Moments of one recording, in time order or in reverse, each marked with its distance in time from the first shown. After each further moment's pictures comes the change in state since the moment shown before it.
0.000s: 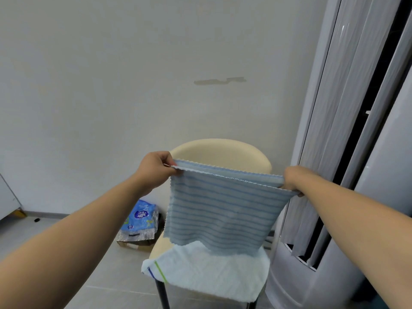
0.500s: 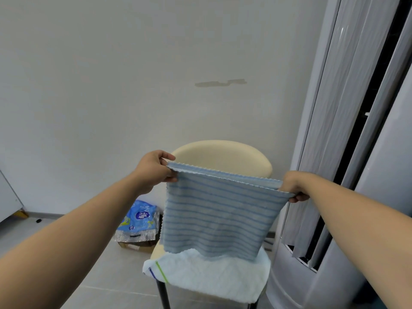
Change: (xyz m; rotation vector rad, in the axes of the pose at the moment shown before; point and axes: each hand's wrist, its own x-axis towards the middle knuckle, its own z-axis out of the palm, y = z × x) left_hand 0.003 0.003 -0.008 -0.184 -0.021 -0.153; right_hand -0.002 0.002 0.009 0.285 -0.237 -0.009
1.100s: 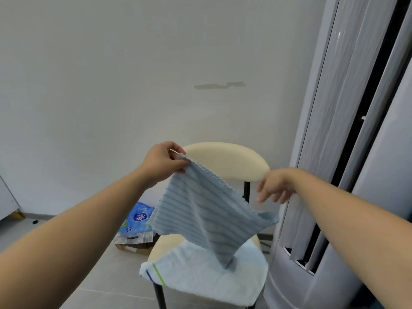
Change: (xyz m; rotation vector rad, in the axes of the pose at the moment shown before) left_hand -0.001 0.025 0.018 0.044 -0.015 0.197; right_hand -0.024 -0.033 -0.005 0.122 -0.196 -0.213
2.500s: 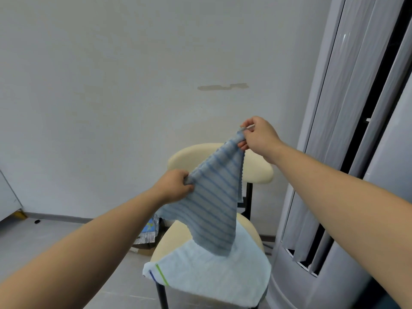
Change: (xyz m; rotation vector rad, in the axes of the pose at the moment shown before) left_hand -0.010 -0.045 0.019 0.758 -0.172 0.077; right_hand -0.031 -0.097 -0.025 0.633 0.717 -0.588
